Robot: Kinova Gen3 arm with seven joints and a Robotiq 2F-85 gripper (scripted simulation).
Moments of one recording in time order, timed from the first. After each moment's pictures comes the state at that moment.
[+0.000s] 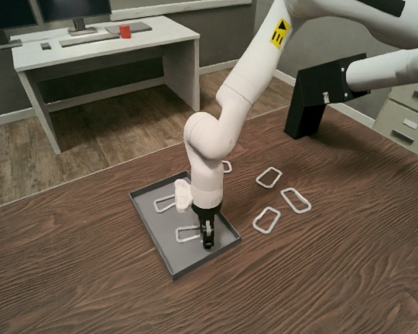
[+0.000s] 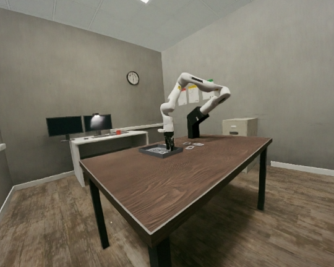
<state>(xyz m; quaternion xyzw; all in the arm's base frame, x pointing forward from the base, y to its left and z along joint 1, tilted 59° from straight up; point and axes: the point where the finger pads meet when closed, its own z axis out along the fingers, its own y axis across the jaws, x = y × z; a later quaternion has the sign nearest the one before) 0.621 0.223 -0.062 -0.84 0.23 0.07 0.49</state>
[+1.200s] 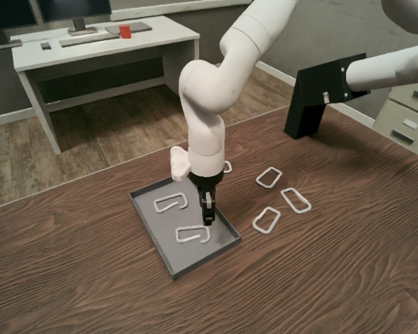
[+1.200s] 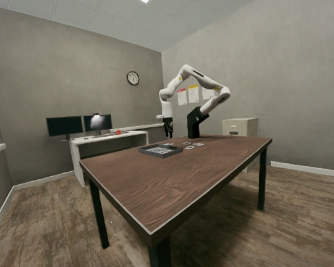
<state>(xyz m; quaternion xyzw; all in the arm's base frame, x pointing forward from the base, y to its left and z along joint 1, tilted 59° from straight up) 0.612 0.138 -0.009 -0.84 0.23 0.07 0.49</state>
